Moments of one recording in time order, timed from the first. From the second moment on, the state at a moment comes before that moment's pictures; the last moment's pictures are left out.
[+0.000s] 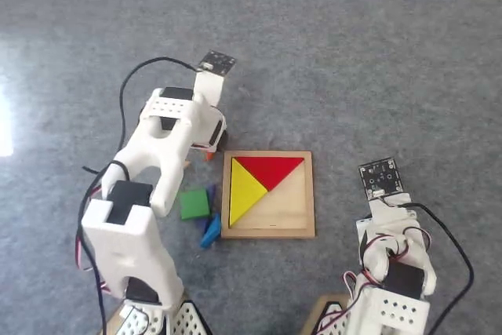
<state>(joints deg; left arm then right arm) 0.5 21.2 13.8 60.3 -9.7 11.9 -102.9 95.4 69.5 28.9</state>
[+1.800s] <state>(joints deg) 0.5 38.6 -12.4 76.5 -14.4 11.9 -102.9 95.4 69.5 28.9</state>
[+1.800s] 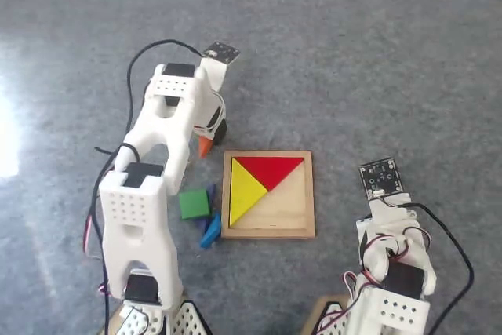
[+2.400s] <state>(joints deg) 0.3 36.6 -13.7 78.2 -14.2 11.9 -102.9 95.4 69.5 28.9</state>
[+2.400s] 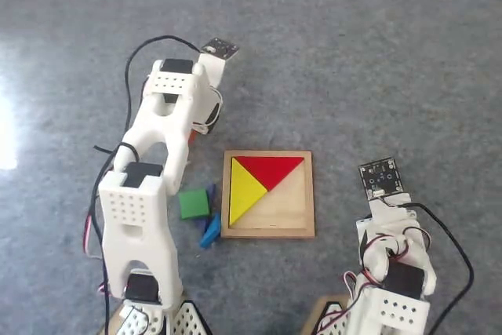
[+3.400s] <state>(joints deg) -9.4 33.4 -12.9 78.2 -1.6 11.9 -102.9 95.4 69.5 28.9</state>
